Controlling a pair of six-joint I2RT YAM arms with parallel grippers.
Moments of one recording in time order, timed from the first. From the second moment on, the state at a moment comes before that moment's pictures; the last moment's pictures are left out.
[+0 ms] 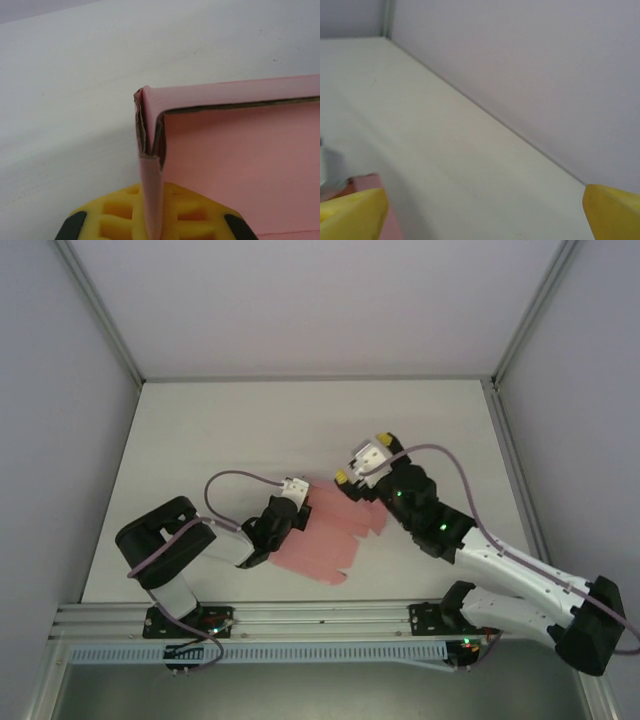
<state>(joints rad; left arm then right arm) -0.94 1.69 0.46 0.79 -0.46 -0.15 0.80 0.97 0.73 0.04 0.29 -0.29</state>
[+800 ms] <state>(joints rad) -0.94 1.70 0.43 0.86 -0.42 -0.10 0.69 1.57 0.99 -0.20 -0.11 0.01</state>
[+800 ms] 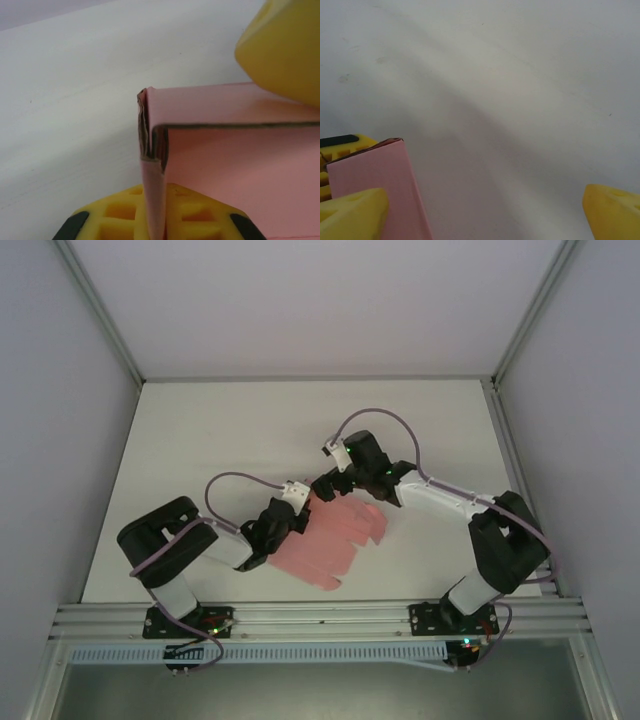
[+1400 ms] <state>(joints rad) -0.93 1.69 0.41 0.85 -0.43 -0.11 0.75 1.60 1.00 -0.16 0.00 0.02</state>
